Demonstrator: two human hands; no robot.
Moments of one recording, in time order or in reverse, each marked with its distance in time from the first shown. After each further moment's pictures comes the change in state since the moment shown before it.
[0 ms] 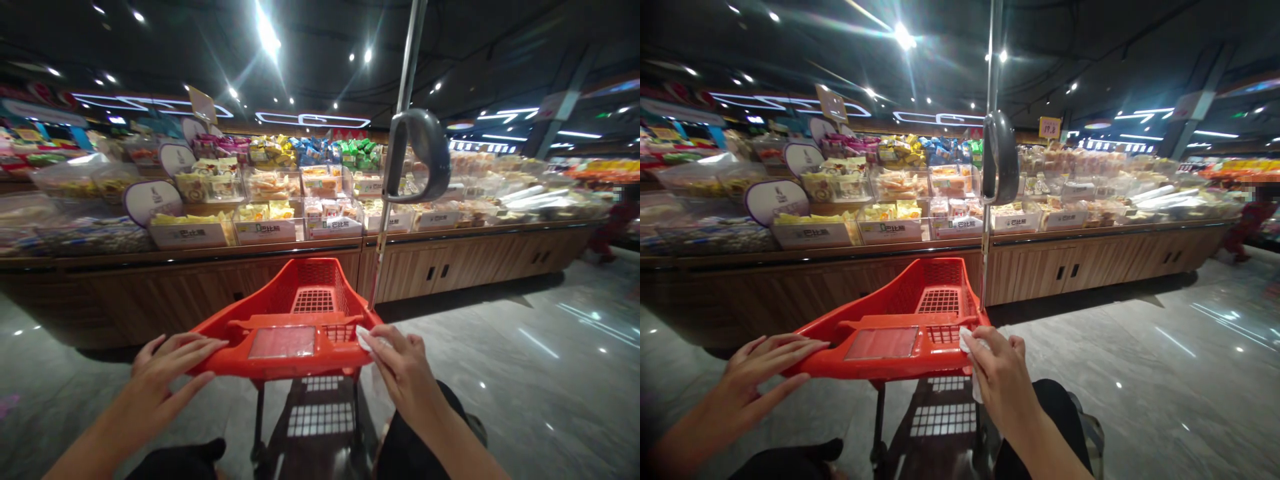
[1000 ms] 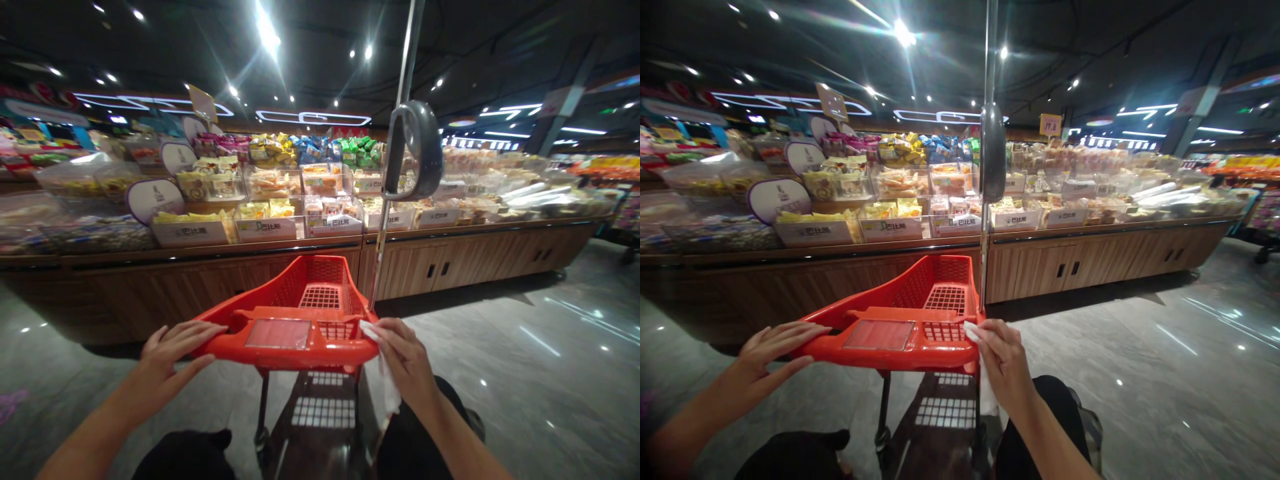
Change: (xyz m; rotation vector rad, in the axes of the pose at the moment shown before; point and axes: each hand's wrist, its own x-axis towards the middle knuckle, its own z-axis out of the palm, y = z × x) left_hand 0.002 -0.041 0.008 0.046 -0.112 0.044; right_hand -0.009 0.018 0.020 0.379 0.221 0.012
